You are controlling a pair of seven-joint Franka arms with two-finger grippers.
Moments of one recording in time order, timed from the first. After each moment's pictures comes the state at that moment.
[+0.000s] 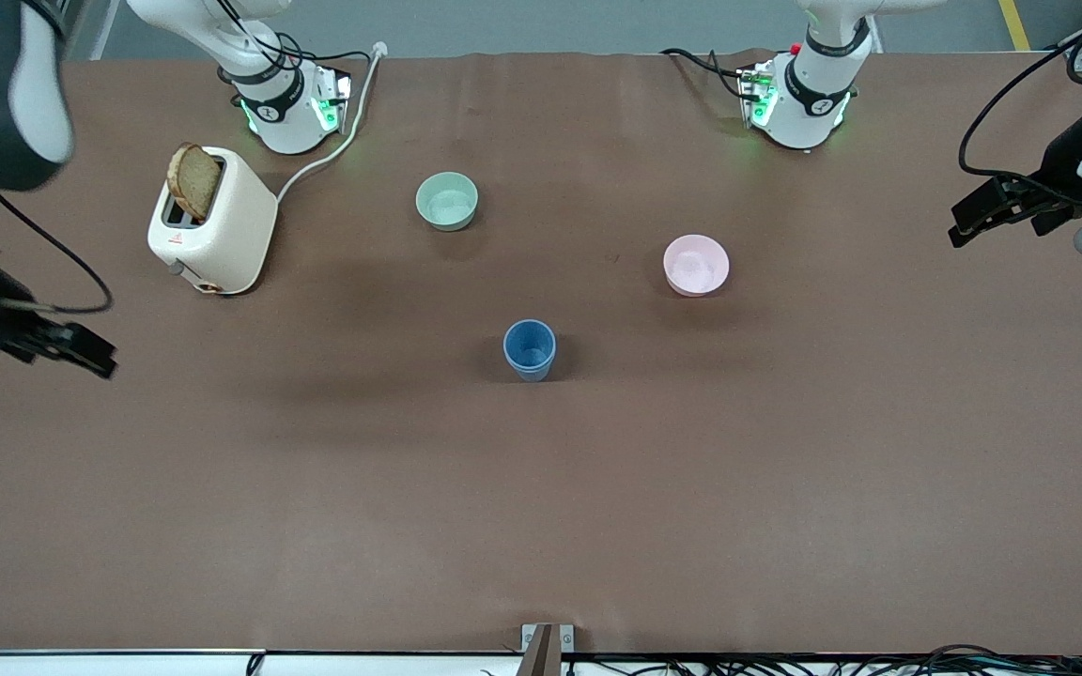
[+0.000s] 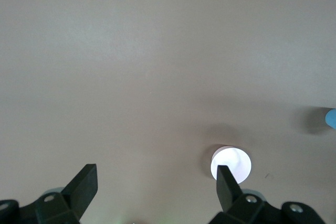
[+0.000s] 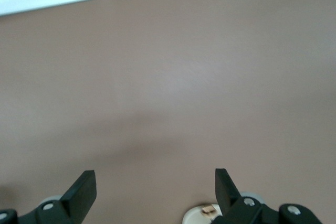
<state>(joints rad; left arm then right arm) 0.01 -0.05 -0.10 -1.60 -0.01 1.55 -0.22 0.11 0.16 -0.13 -1.50 -0.05 1.76 0.18</state>
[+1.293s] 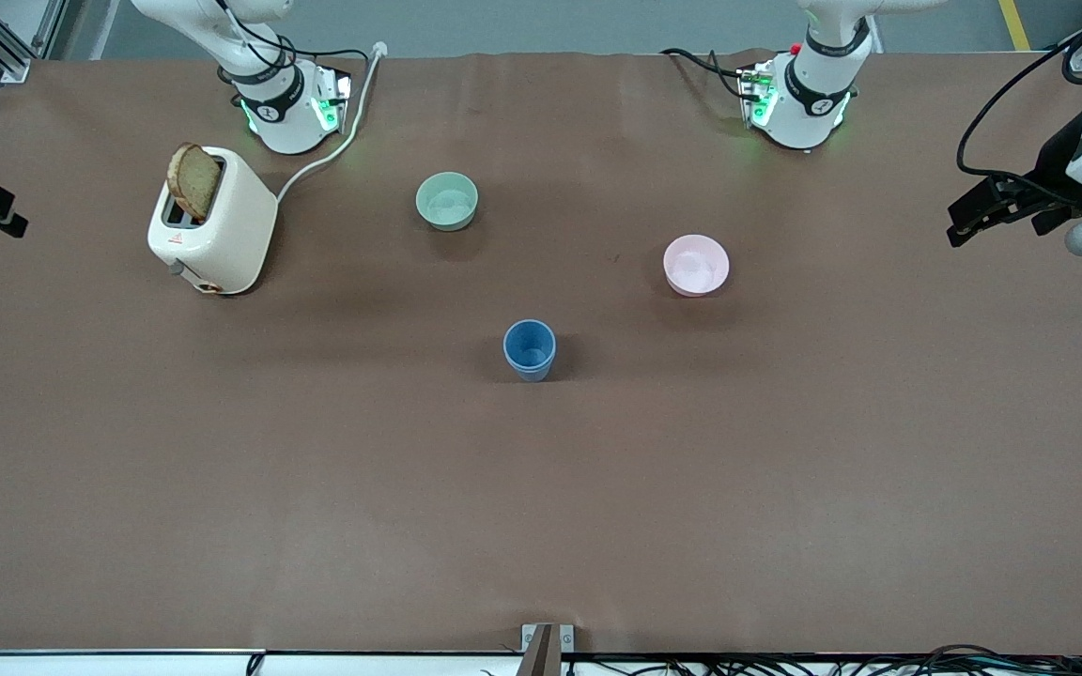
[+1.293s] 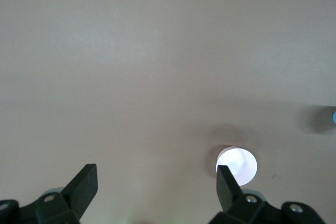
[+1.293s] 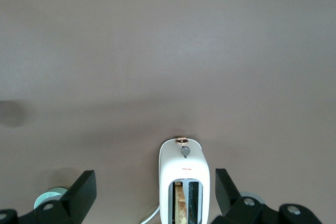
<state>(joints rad) 0.01 -0.05 -0.11 -1.59 0.02 1.55 -0.21 -0.05 0.00 -0.02 -1.46 -0.01 1.43 0.00</state>
